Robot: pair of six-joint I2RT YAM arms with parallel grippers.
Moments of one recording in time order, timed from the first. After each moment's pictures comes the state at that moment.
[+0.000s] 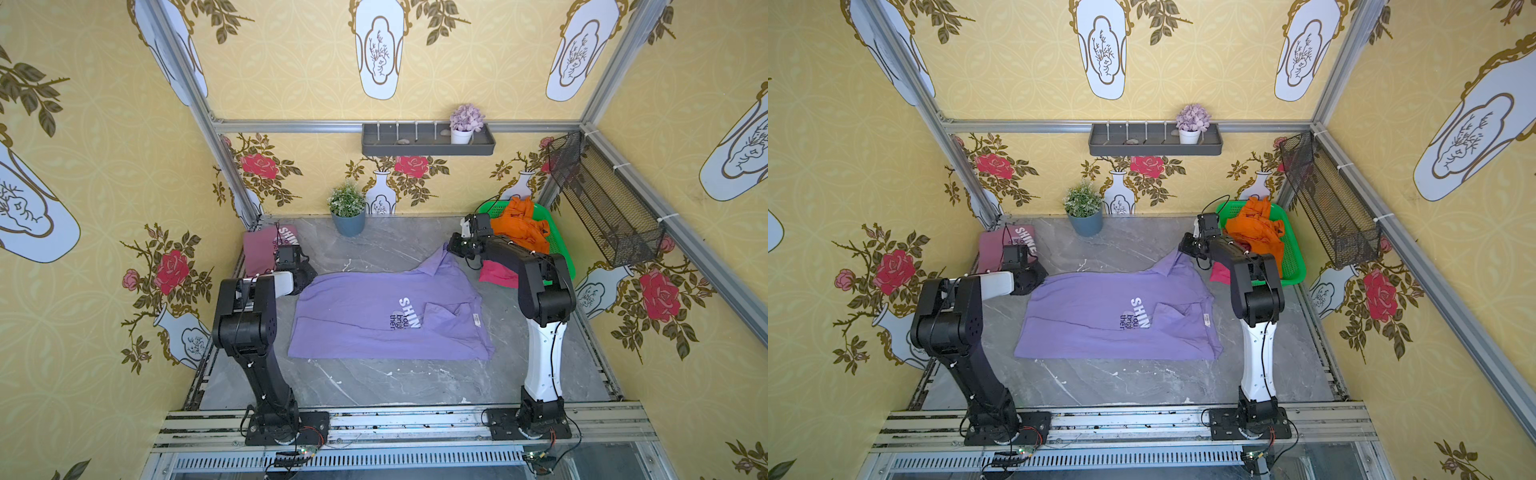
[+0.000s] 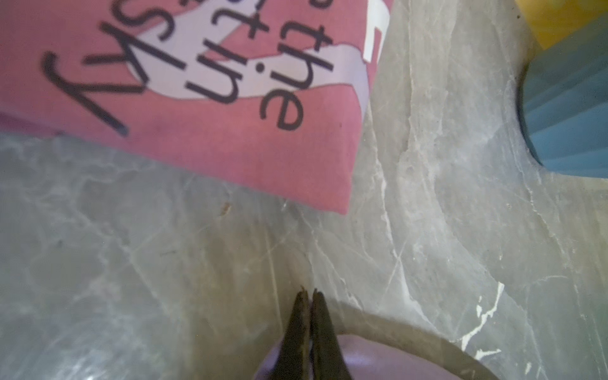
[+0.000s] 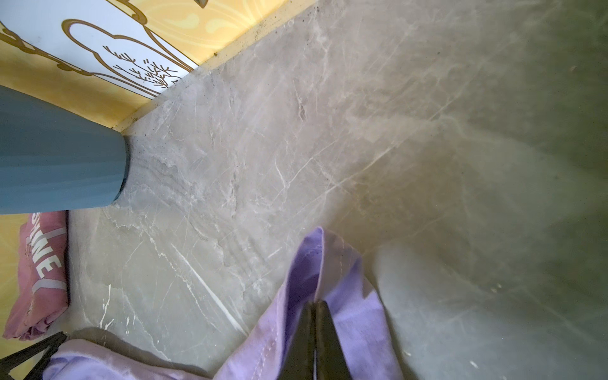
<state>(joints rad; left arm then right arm) 0.05 1.89 1.02 -0.03 0.05 -0.65 0.25 2.18 1.56 -0.21 -0.30 0.48</state>
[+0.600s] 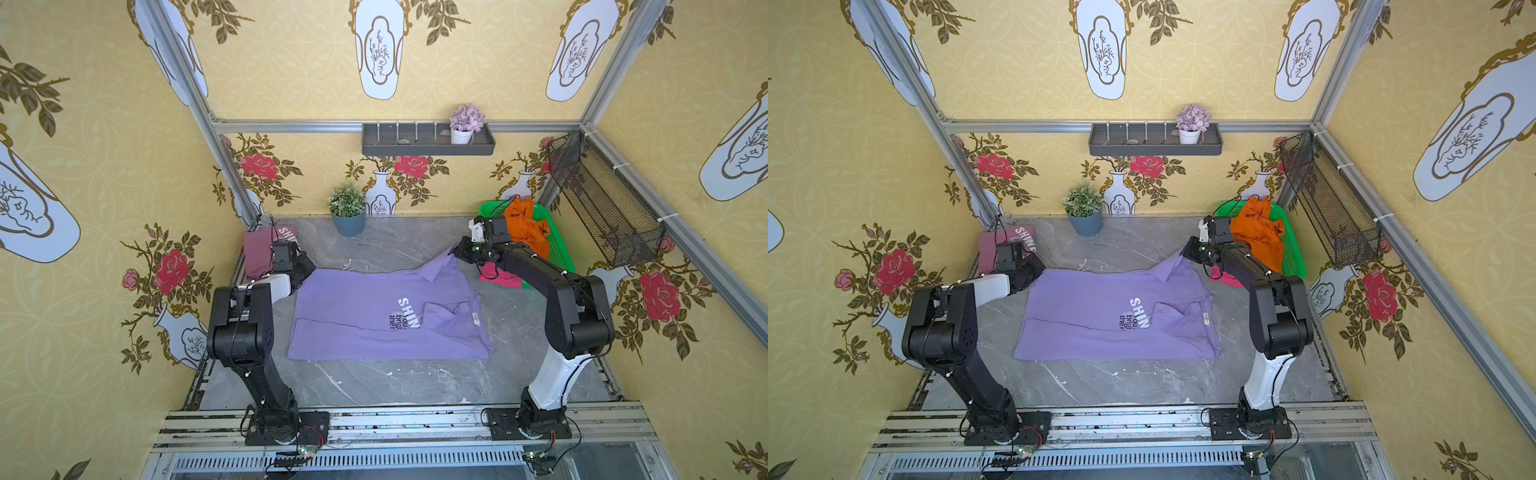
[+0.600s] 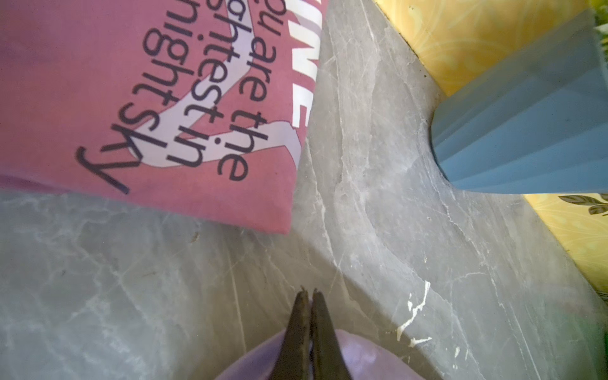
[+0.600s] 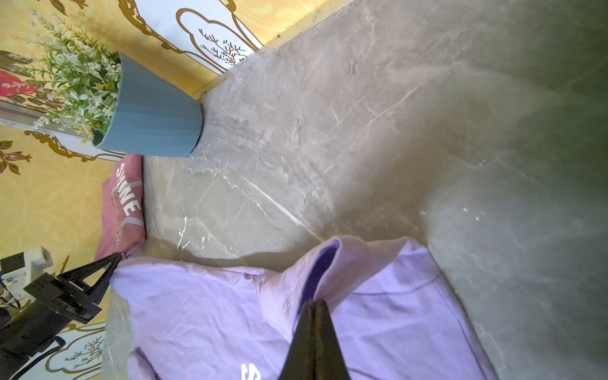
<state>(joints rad) 0.05 1.80 0.96 0.08 0.09 -0.65 0.26 1.80 1.26 -0.26 -0.38 0.49</state>
